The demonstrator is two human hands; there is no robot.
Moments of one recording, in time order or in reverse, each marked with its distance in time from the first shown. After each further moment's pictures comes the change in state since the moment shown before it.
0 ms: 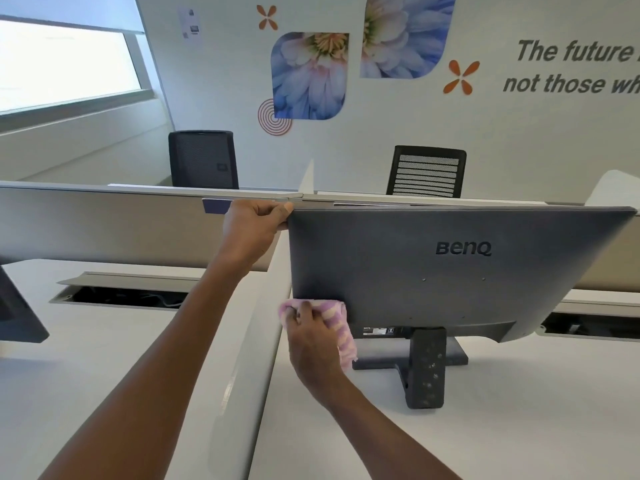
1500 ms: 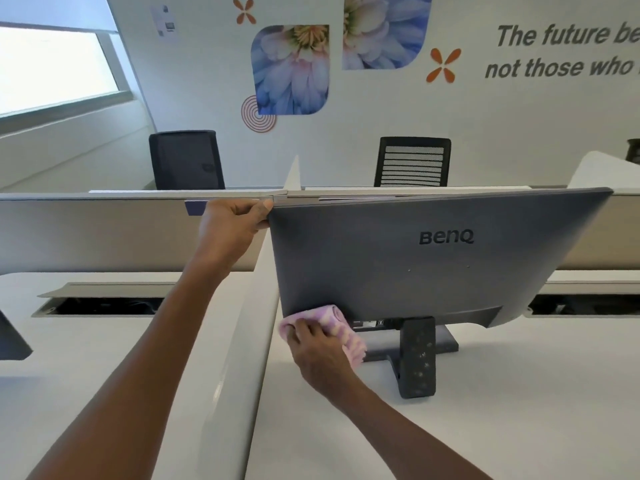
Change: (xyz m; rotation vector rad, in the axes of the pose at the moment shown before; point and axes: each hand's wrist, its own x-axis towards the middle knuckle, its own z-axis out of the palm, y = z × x) left_hand -0.004 0.004 0.002 0.000 -0.021 0.013; right_hand -0.031 0.042 0.032 -0.154 -0.020 -0.212
